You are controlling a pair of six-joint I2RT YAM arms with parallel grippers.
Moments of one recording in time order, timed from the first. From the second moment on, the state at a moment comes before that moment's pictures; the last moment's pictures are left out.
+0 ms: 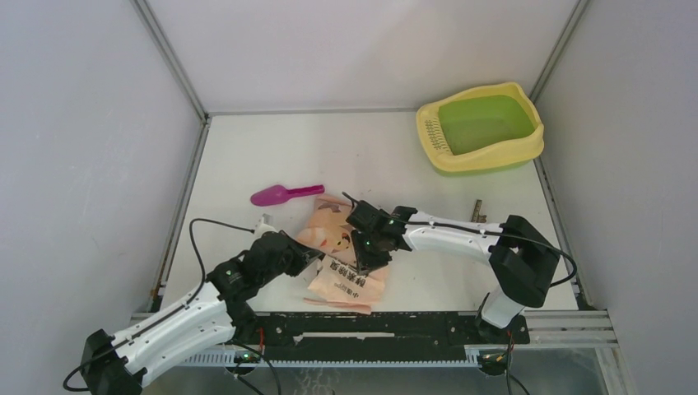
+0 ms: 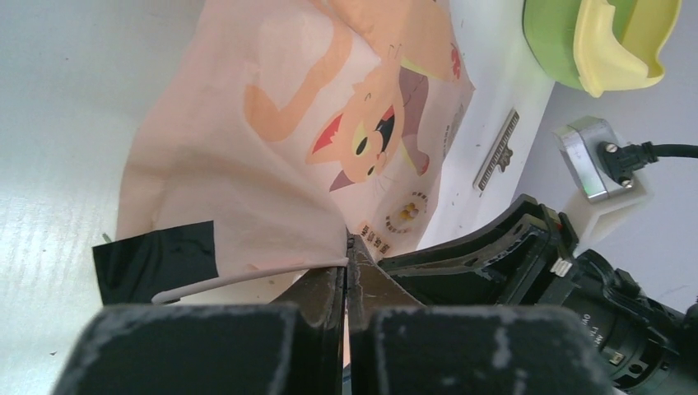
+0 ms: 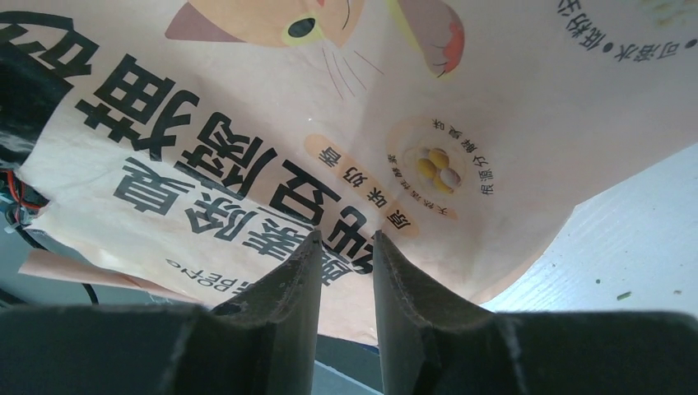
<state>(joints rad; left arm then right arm) -0.80 0.65 0.38 -0.38 -0.19 -1.41 1.00 1.63 1.08 -0.66 -0.11 0.73</state>
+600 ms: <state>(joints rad) -0.80 0.57 0.34 -0.41 -0.27 -1.41 0.98 1.49 1.08 -0.70 -0.11 0.74</state>
